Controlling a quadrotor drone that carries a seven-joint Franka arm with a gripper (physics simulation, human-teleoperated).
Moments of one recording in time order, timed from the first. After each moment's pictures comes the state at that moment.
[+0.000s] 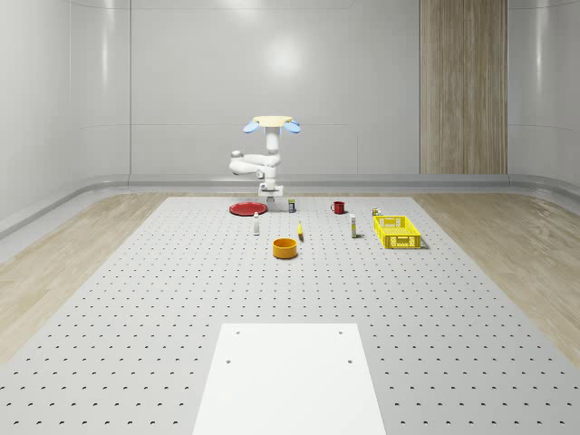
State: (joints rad) arm -1.23 -1.55 1.43 -2.81 -1.71 1.60 1.69
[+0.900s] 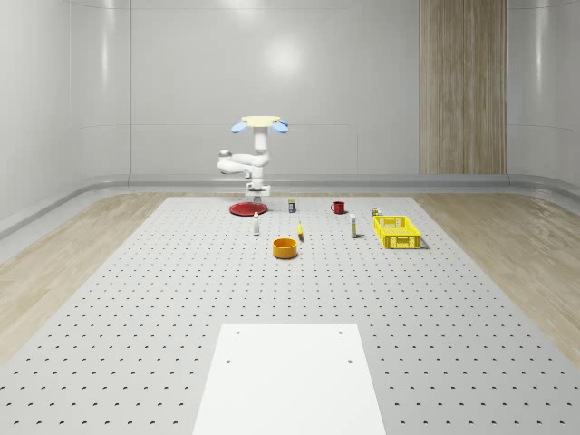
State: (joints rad) arm -1.23 -1.57 1.43 -2.81 -1.70 1.61 1.69
